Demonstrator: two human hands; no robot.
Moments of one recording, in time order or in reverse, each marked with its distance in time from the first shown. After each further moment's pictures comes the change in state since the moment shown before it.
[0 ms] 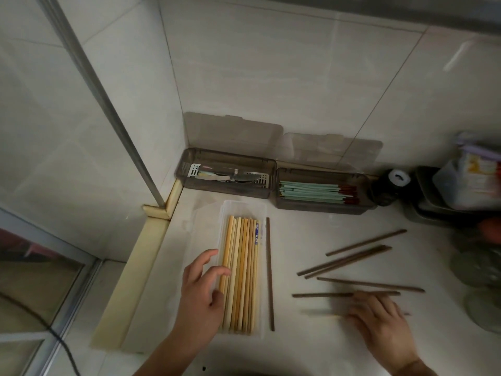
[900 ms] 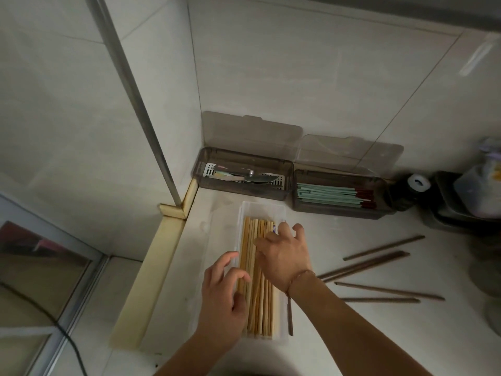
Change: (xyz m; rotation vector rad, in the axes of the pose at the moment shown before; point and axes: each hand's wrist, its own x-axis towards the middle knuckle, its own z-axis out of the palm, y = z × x) left_hand 0.001 -0.009 0.005 -0.041 0.065 0.080; right_hand 0.190 -0.193 0.031 -0.205 -0.337 -0.134
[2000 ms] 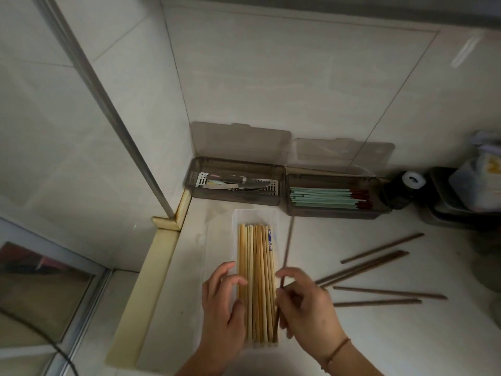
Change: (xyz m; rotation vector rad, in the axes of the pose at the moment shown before) left_hand 0.001 0.013 0.013 -0.130 0.090 -0.079; right_hand -0.085 0.000 -0.035 1.124 0.023 0.421
